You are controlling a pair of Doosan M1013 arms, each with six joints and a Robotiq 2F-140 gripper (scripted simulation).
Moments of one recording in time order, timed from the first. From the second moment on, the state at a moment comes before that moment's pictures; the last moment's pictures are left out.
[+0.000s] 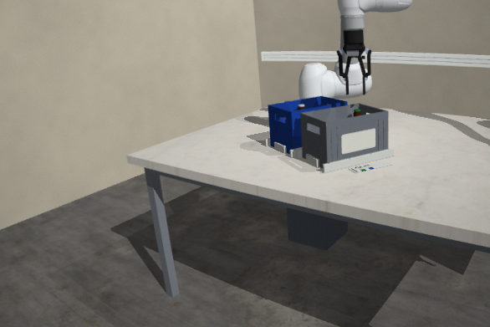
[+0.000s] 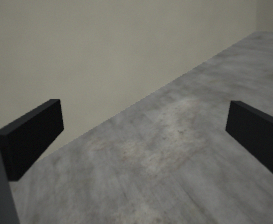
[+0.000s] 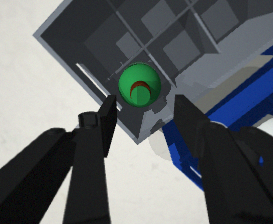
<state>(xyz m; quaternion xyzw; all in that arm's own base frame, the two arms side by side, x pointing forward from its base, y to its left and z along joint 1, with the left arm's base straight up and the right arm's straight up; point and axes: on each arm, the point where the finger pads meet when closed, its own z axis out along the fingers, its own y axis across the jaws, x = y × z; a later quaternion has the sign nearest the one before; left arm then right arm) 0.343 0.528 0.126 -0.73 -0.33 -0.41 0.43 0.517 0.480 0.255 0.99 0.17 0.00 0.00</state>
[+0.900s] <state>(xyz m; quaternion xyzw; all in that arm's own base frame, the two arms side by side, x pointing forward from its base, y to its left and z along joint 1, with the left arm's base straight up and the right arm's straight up) 0.343 0.528 0.126 -0.73 -0.33 -0.41 0.43 0.517 0.475 0.255 0.99 0.17 0.00 0.00</state>
